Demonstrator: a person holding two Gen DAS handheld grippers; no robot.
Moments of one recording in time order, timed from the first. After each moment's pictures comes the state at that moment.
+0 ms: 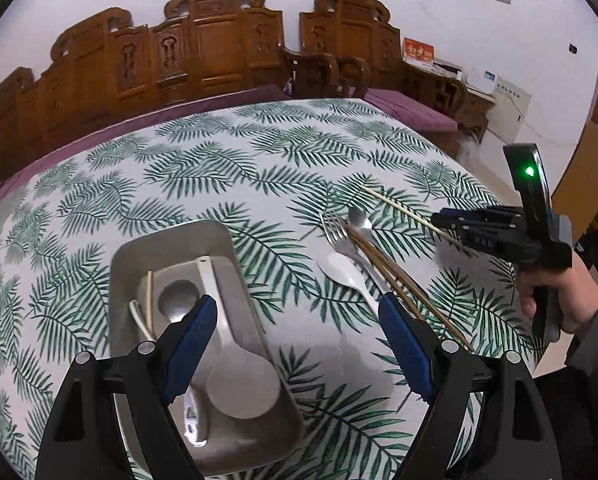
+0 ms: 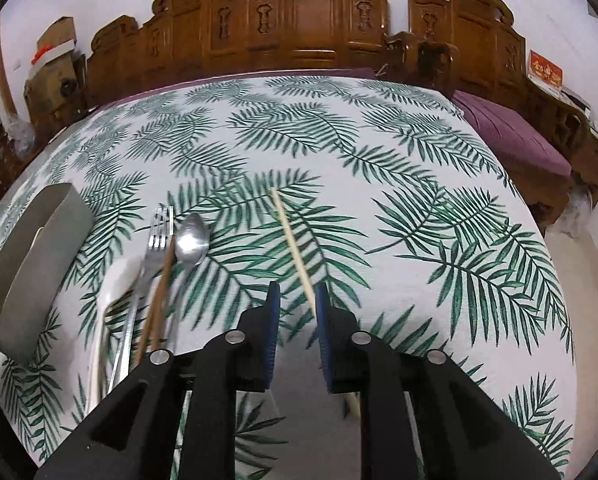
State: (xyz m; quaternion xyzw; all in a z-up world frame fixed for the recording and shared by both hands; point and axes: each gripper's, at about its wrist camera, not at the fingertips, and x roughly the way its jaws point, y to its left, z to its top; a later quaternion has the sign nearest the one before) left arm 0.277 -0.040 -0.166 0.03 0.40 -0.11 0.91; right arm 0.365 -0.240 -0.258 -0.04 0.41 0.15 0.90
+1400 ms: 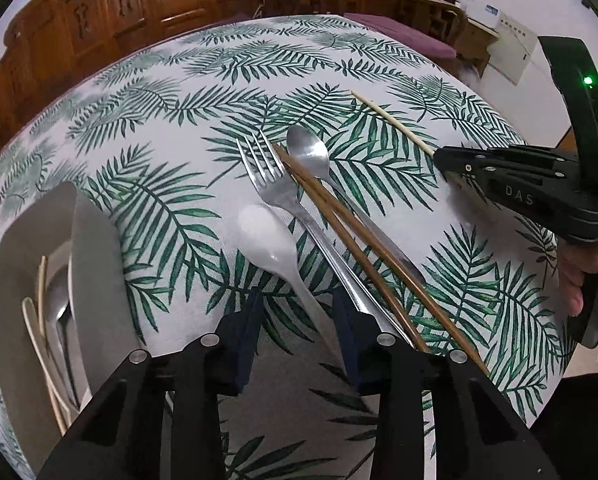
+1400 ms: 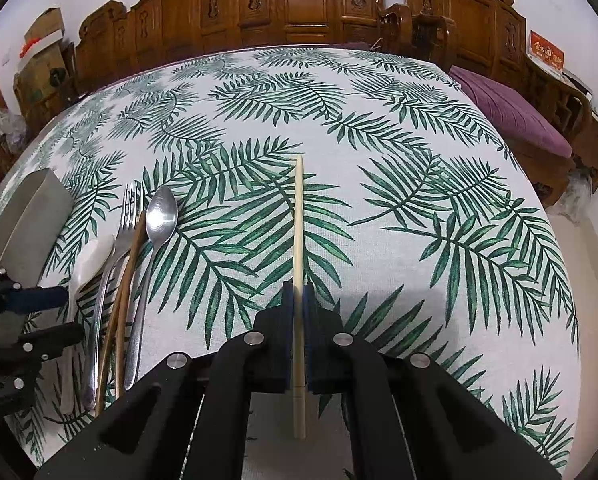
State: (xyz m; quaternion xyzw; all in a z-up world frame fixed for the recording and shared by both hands) left arm 0.335 -0.113 -0.244 0.06 0.51 -0.12 0.85; right arm 0.373 -0.246 -0.272 -0.05 0.45 0.14 0.88
